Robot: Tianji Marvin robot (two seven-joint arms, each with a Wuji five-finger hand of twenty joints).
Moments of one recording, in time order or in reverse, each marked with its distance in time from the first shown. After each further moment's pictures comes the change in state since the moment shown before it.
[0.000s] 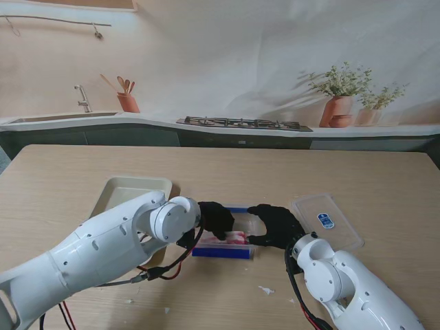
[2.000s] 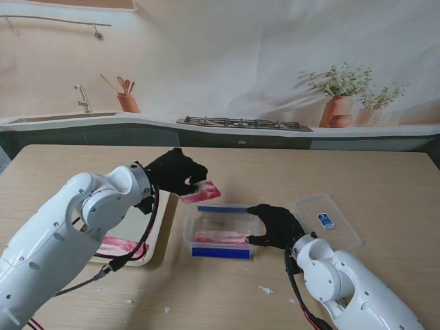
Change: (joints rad) left arm 0.321 0.073 -0.639 -0.285 0.389 -0.473 0.031; right arm 0.003 0.000 -0.004 0.002 0.003 0.002 0.001; left_hand -0.003 -0.025 0.051 -0.023 -0.049 0.015 0.057 0.198 -0.011 -0.010 -0.010 0.035 -0.018 -0.040 -0.002 0.000 -0.025 -0.036 0.000 -0.011; right_hand 0.000 0.000 0.000 0.000 0.000 0.000 0.000 0.000 0.000 0.000 0.000 0.000 0.000 0.000 0.000 0.000 0.000 0.000 0.000 0.000
